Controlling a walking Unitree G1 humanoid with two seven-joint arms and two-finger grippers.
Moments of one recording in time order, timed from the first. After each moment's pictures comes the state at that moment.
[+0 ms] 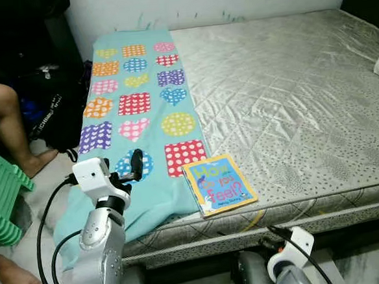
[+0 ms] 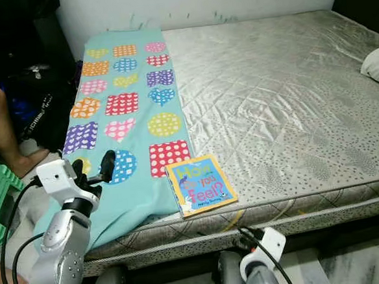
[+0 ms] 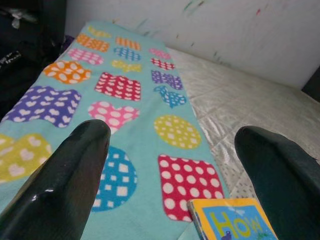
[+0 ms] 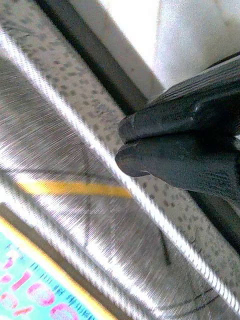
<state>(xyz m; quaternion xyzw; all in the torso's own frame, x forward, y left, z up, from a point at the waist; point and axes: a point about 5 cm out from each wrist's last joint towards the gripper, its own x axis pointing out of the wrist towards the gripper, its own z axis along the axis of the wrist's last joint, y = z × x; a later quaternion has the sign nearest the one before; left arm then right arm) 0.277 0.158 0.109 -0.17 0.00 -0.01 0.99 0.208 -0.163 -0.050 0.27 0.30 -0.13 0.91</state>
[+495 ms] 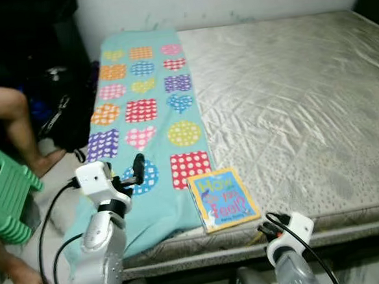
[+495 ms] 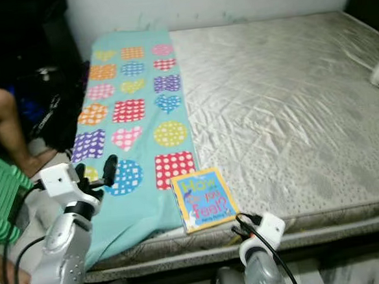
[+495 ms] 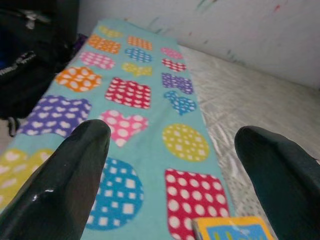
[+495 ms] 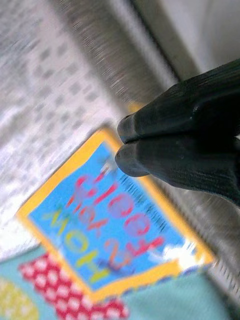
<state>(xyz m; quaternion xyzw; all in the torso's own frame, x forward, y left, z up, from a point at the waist) 0.275 0.161 0.102 -0.16 0.01 -0.01 0.99 0.232 -0.163 -0.029 0.24 0.25 -0.11 0.93</state>
